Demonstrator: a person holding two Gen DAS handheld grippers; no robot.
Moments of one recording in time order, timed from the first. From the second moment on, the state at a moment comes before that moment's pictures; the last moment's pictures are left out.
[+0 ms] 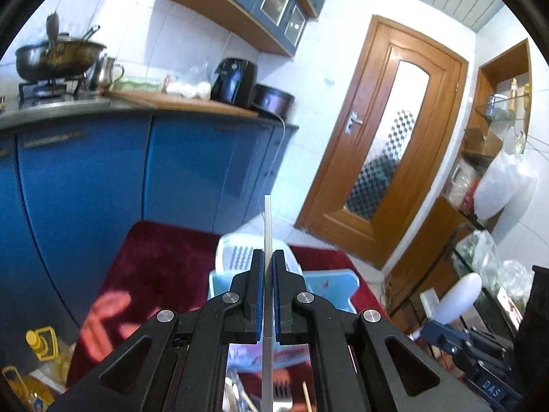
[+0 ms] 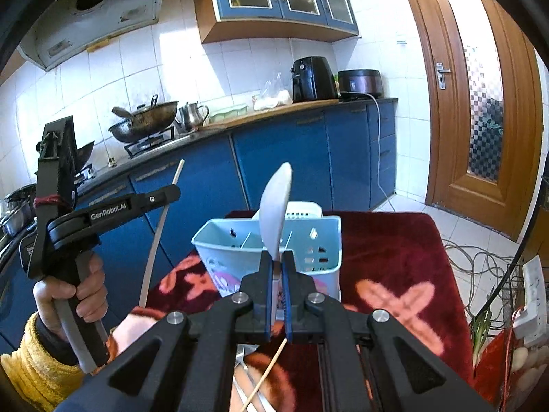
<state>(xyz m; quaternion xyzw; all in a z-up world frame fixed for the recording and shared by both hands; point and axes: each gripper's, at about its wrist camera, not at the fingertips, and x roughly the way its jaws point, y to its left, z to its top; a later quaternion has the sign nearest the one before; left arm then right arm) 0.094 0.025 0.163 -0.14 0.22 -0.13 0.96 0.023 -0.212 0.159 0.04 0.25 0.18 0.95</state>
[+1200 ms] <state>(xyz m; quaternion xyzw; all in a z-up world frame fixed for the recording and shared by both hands) 0.166 0.009 0.112 -0.13 0.11 -0.03 0.99 0.121 -0.212 0.123 0.03 0.30 0.14 0.94</state>
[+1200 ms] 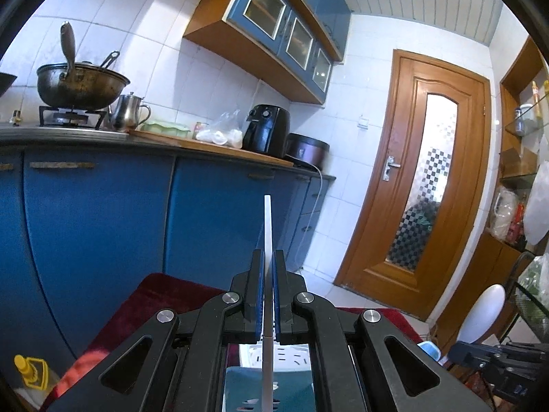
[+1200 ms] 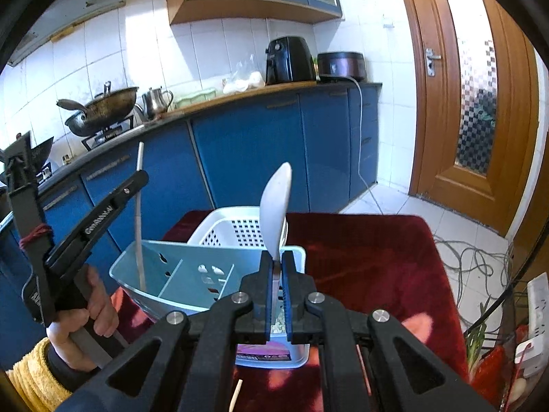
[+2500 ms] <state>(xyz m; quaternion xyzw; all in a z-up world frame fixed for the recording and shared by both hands) 0.132 0.012 0.114 -0.10 0.18 -0.07 0.98 0.105 -0.202 0.128 0.05 0.31 0.16 0.94</state>
